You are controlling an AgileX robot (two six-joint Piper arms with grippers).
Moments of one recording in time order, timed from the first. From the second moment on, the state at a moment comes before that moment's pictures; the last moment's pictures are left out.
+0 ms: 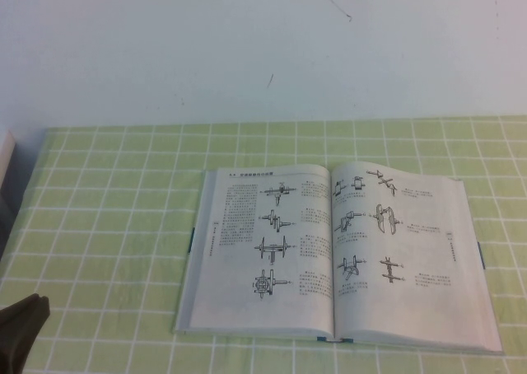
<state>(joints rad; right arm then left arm) -0.13 0.07 0.03 0.03 0.25 -0.22 -0.53 0.35 -0.23 0.46 0.30 -0.54</state>
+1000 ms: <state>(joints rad) -0.13 0.04 0.03 0.01 0.40 -0.19 -0.53 0.35 -0.23 0.46 0.30 -0.54</state>
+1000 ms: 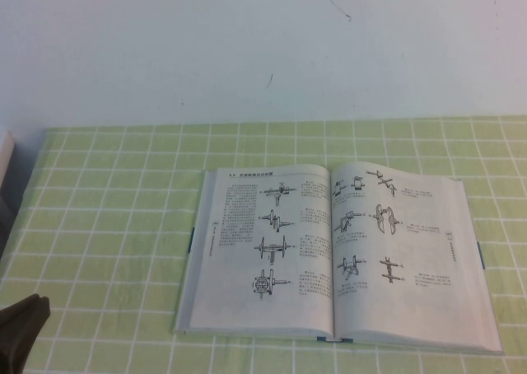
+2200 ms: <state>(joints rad) -0.13 0.04 0.03 0.01 0.40 -0.19 0.15 -0.01 0.02 -0.01 0.34 -0.05</state>
